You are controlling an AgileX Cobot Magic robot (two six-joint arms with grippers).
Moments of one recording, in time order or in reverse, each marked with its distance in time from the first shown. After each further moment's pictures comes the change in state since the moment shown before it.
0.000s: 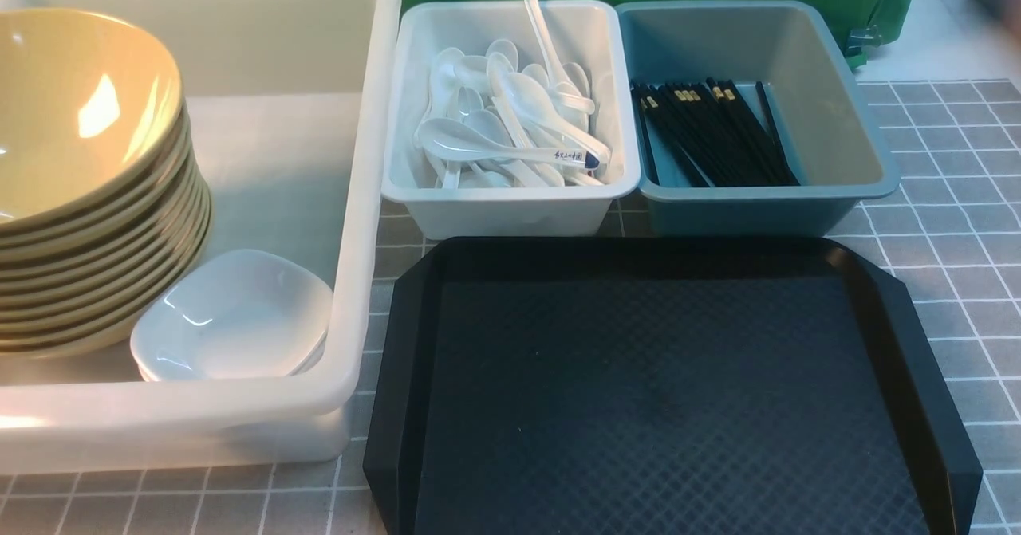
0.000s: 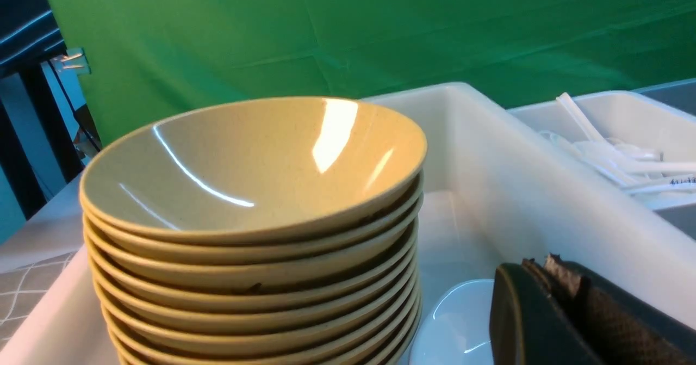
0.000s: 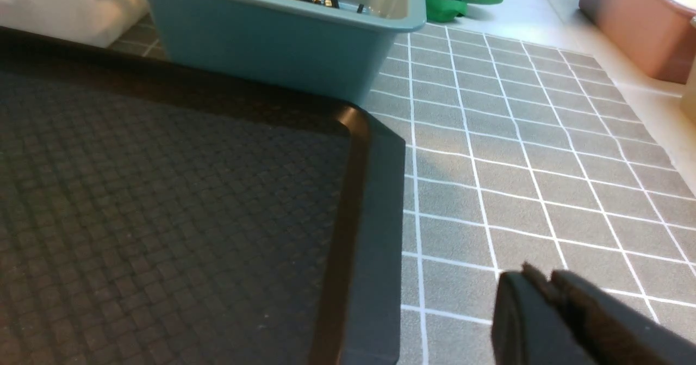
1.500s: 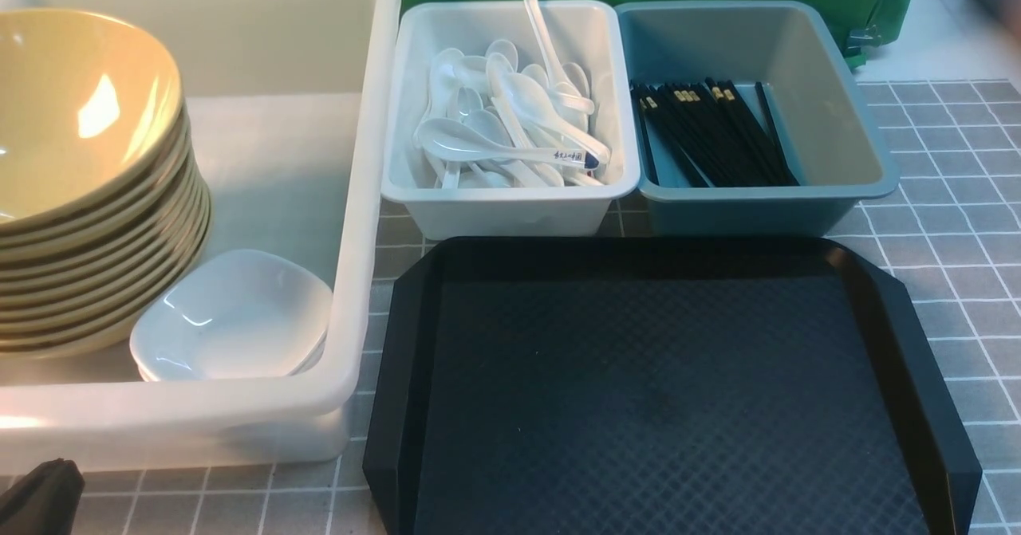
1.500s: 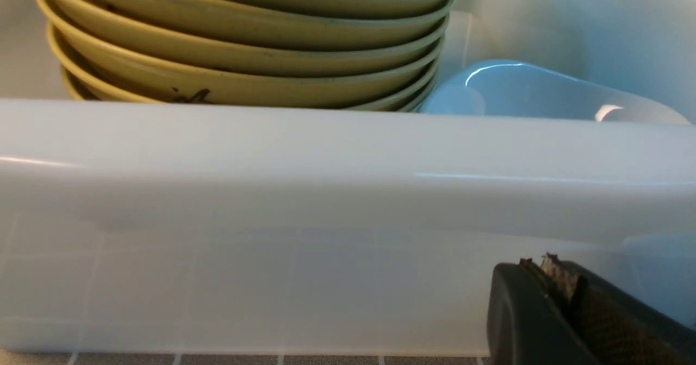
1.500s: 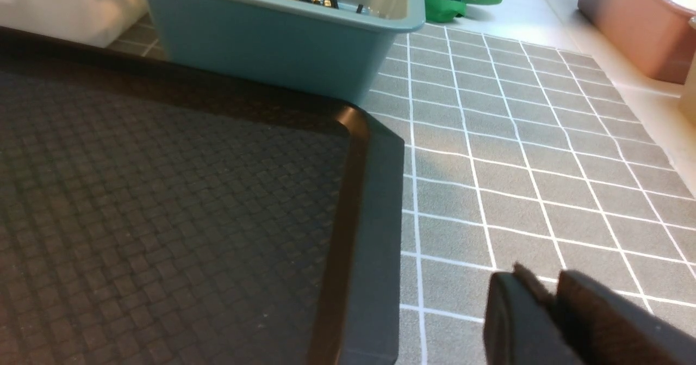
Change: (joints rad) right arm 0.000 0.000 0.000 0.000 0.000 -0.001; left arm -0.028 -0.004 0.209 0.249 0.027 -0.450
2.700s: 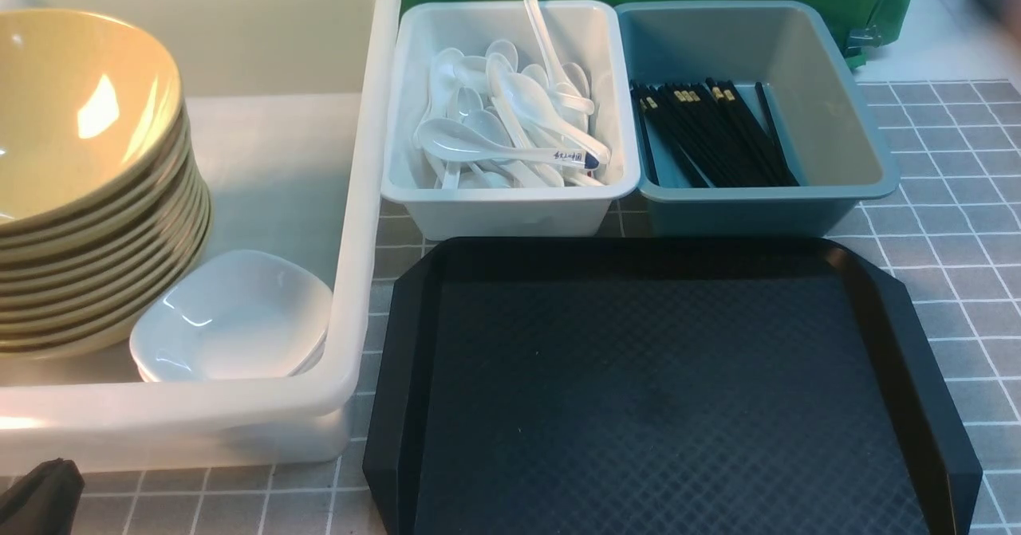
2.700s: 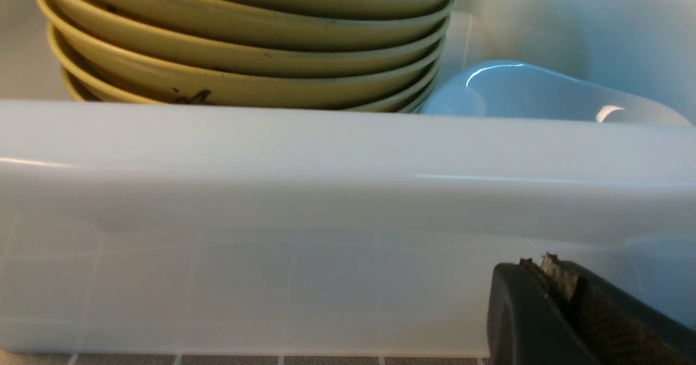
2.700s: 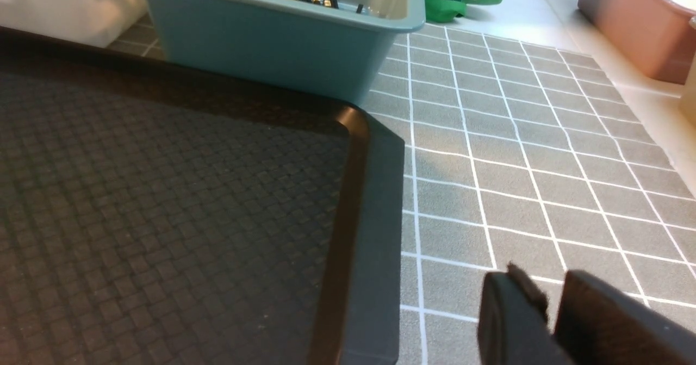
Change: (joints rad) right arm 0.000 0.000 0.000 0.000 0.000 0.000; left arm 0.000 0.000 0.000 0.000 -0.001 0.000
